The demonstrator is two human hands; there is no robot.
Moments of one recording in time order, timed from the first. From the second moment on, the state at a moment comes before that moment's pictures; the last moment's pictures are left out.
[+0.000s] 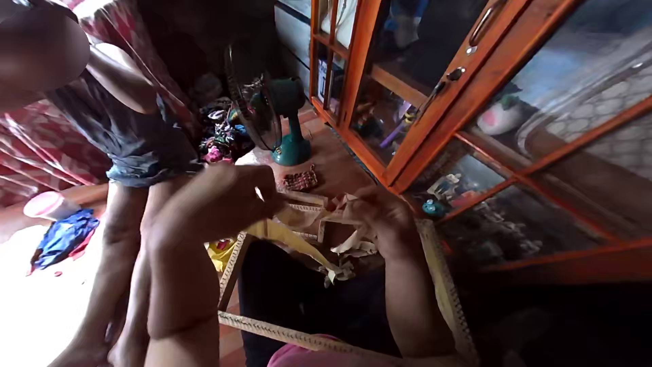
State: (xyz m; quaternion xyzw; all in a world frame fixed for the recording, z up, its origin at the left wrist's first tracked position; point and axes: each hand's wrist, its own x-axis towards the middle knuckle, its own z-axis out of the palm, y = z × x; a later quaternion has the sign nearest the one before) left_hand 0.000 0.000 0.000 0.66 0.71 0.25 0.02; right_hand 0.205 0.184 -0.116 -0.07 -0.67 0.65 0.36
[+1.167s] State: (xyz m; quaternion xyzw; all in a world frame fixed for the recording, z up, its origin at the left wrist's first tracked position) left_hand 0.045 -0.004 -0.162 0.45 0.52 0.61 0.38; right_hand 0.176 0.168 -0.121 -0.06 -0.85 0.50 0.16
